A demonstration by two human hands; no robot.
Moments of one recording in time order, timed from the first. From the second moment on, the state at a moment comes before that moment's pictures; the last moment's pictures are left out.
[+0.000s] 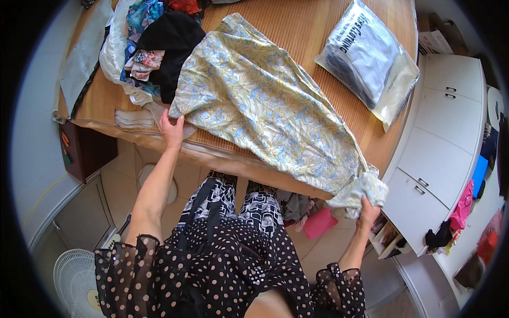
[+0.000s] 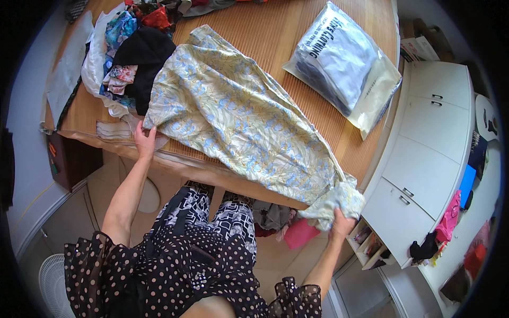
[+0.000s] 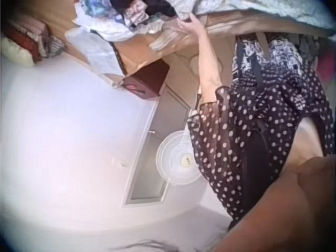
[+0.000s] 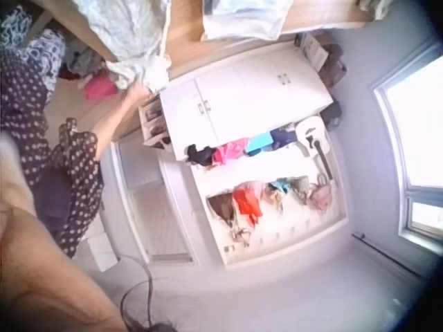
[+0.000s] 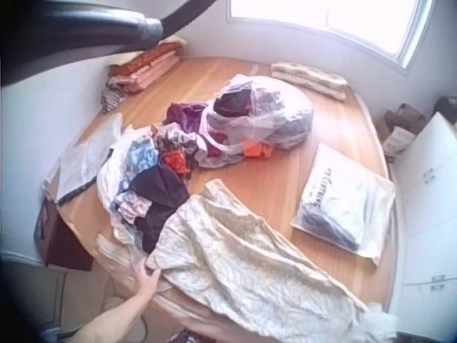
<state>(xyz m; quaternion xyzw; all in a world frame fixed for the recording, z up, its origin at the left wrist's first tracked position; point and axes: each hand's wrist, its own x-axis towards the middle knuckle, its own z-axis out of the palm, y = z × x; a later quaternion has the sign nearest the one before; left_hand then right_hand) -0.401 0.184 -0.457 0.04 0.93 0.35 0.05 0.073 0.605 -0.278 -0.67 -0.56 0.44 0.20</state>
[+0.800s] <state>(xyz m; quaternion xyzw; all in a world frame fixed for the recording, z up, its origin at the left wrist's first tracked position) -0.301 0.320 -0.365 0.27 0.88 0.38 0.10 0.026 0.560 -0.441 -0.72 -0.46 0.50 0.15</state>
